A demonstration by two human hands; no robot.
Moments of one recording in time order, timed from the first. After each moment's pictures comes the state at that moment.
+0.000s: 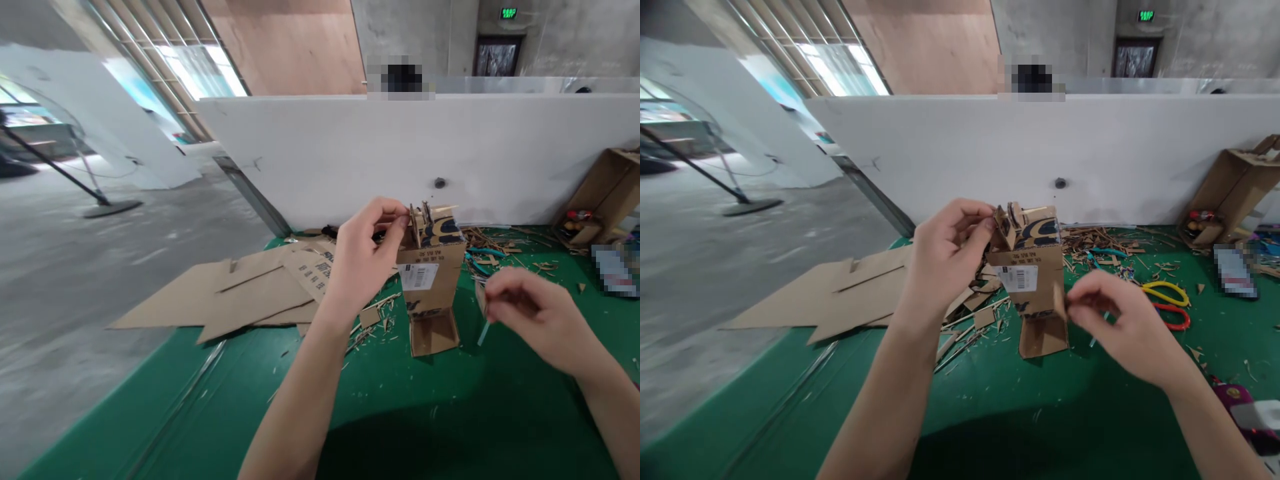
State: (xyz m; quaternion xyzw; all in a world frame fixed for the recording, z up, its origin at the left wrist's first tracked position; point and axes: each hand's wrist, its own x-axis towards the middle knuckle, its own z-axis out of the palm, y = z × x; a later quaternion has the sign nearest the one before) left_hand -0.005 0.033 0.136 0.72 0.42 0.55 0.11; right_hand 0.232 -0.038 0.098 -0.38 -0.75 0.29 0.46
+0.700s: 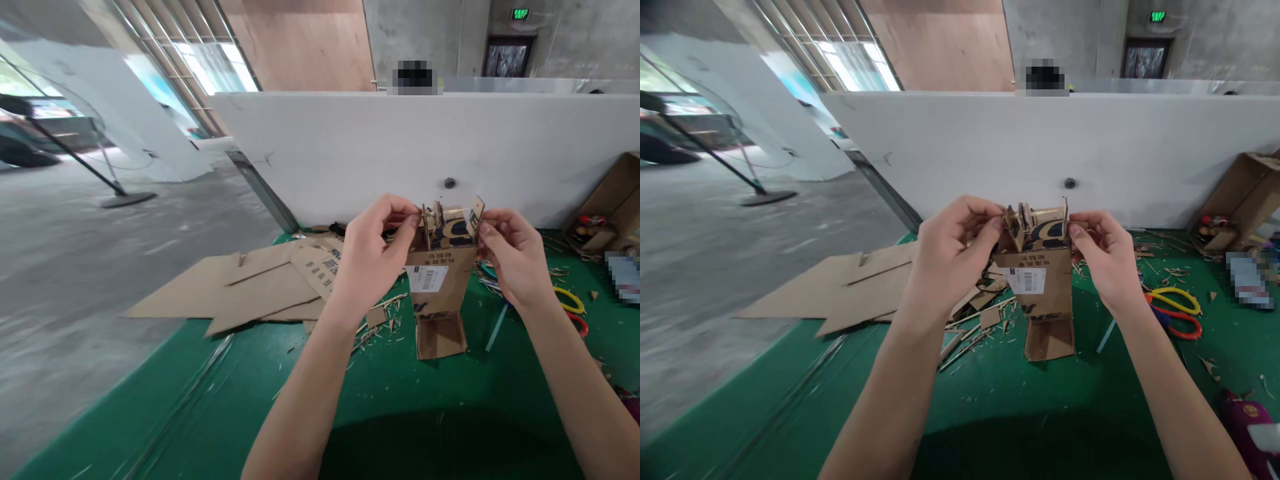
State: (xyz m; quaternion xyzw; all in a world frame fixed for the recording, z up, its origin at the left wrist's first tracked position) left_hand -0.009 0.028 0.141 0.71 0.43 0.54 0.11; right_hand 0.189 0.048 0.095 -0.31 -0.58 0.36 0.66
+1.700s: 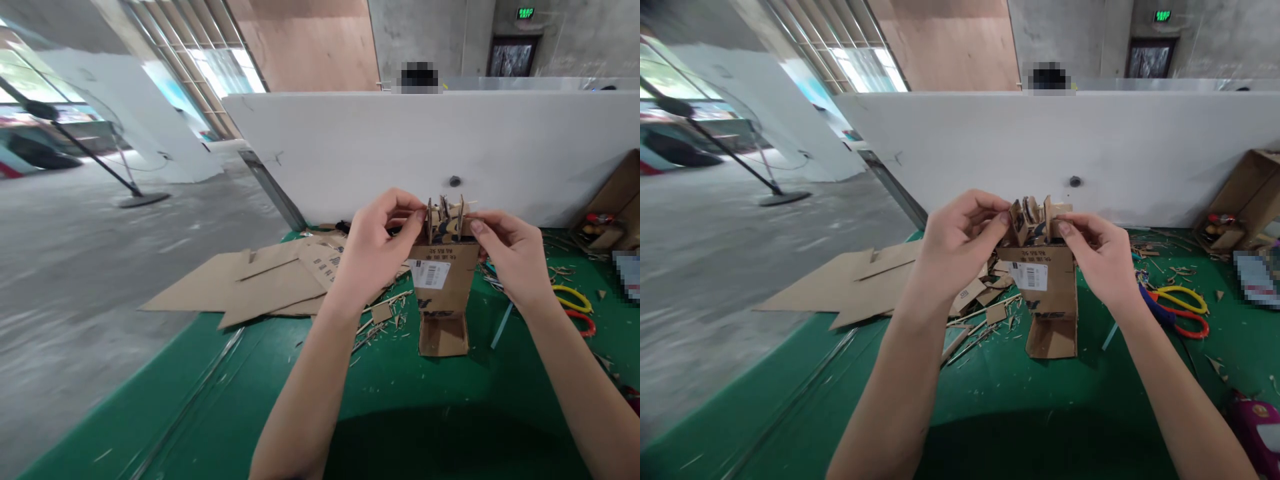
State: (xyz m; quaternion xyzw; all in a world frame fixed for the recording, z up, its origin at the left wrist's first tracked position) left_hand -0.015 0.030 0.143 0.73 0.40 0.53 0.15; right_hand 0.179 0.037 0.105 -0.37 -0.61 0.29 0.63
